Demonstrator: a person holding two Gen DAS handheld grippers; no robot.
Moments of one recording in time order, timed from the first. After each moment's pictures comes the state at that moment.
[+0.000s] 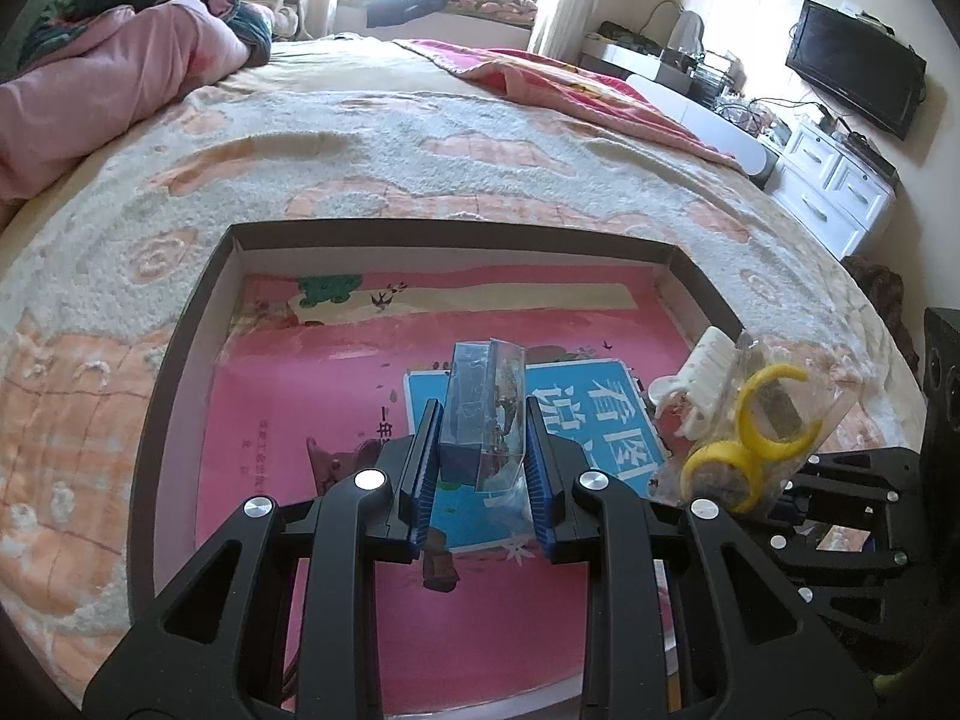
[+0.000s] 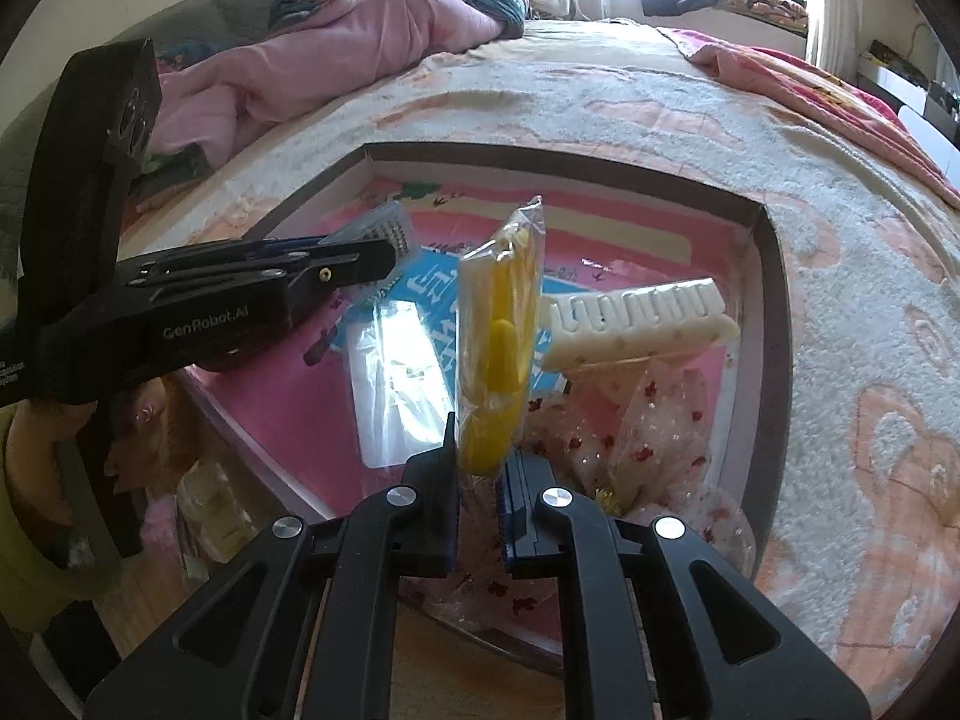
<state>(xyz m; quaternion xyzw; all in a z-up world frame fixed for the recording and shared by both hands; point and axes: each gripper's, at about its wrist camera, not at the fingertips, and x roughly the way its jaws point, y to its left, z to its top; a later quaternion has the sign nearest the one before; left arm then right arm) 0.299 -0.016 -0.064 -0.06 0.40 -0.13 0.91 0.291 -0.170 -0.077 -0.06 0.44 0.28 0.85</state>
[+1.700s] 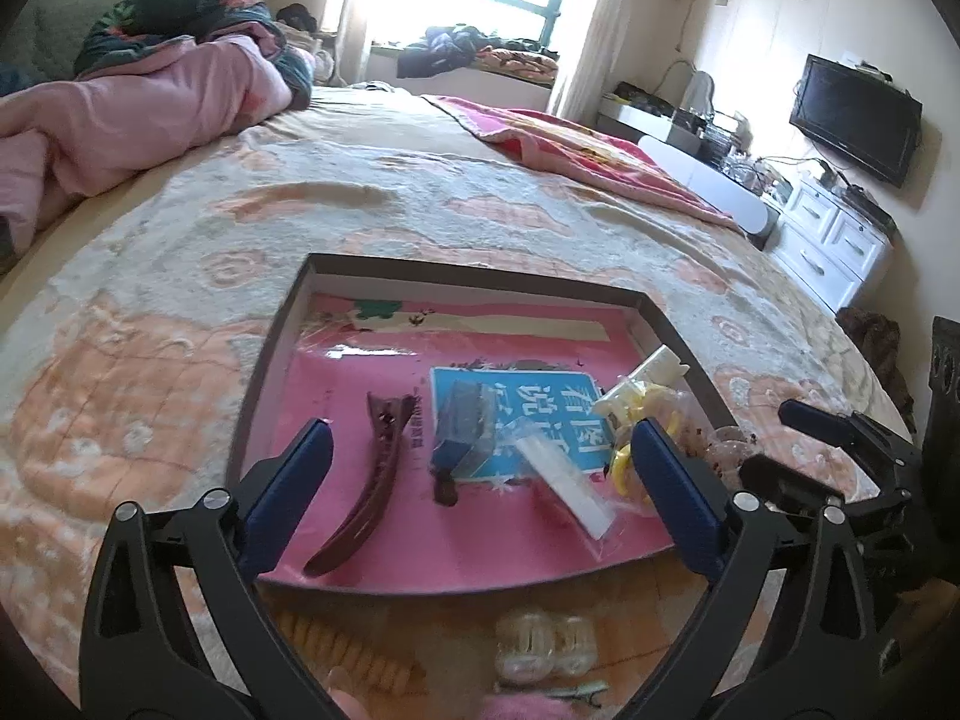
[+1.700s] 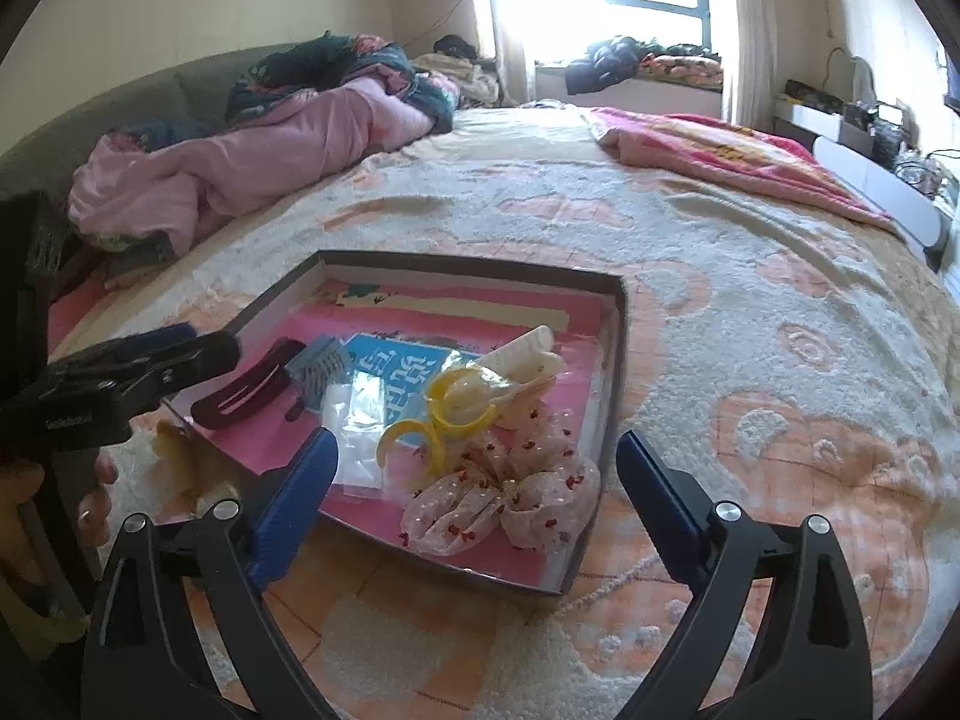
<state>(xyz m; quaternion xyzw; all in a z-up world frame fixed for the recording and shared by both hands) 0.229 -0.001 -0.027 -0.09 0.34 -0.09 0.93 0.246 -0.218 -0.028 -0.03 0.34 0.20 0.92</state>
